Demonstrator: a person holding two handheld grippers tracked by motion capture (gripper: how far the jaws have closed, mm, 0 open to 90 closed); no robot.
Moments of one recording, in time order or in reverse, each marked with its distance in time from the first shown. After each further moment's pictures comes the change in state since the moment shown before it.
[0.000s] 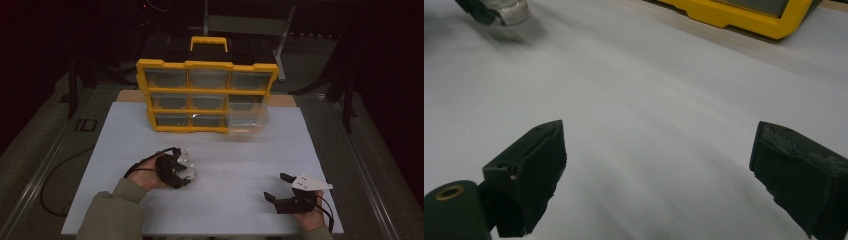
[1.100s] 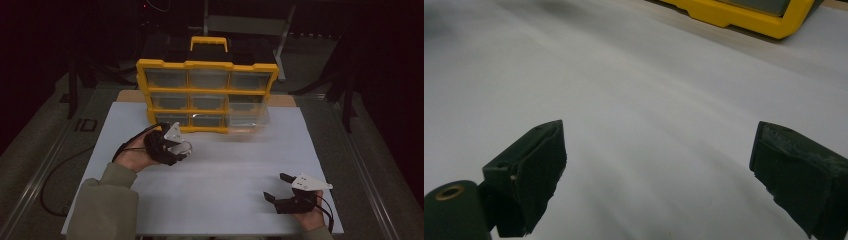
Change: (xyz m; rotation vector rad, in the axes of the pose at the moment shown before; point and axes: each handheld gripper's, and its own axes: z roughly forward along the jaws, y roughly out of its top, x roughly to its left) left arm 0.033 0.020 -0.062 -0.107 0.120 -0.010; right arm 0.000 0.000 0.000 0.002 0.002 0.002
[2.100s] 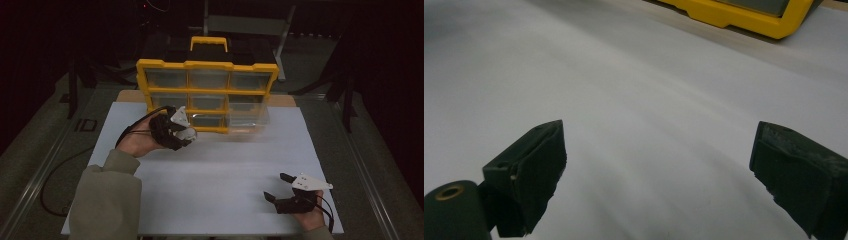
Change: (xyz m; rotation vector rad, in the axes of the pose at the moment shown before) left arm 0.025 0.034 -0.009 -0.002 0.010 0.029; right arm -0.001 0.000 0.000 -0.005 0.002 -0.002
